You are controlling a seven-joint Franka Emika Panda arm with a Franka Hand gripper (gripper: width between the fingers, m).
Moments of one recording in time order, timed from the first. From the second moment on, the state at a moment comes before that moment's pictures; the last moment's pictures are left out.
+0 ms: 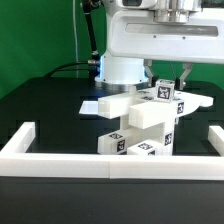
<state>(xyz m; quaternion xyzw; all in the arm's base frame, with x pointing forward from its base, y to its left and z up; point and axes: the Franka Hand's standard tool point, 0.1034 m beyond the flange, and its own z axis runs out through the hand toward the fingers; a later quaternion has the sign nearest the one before) 0.580 0.040 0.122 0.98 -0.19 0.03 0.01</state>
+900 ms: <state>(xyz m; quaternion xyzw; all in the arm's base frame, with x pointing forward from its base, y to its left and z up) 0.580 0.042 0.122 0.88 -0.48 0.03 -0.01</state>
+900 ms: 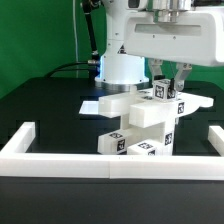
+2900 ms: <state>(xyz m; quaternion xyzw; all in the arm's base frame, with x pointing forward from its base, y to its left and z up) 0.582 0.046 0.121 0.98 -0.21 0.04 0.01</state>
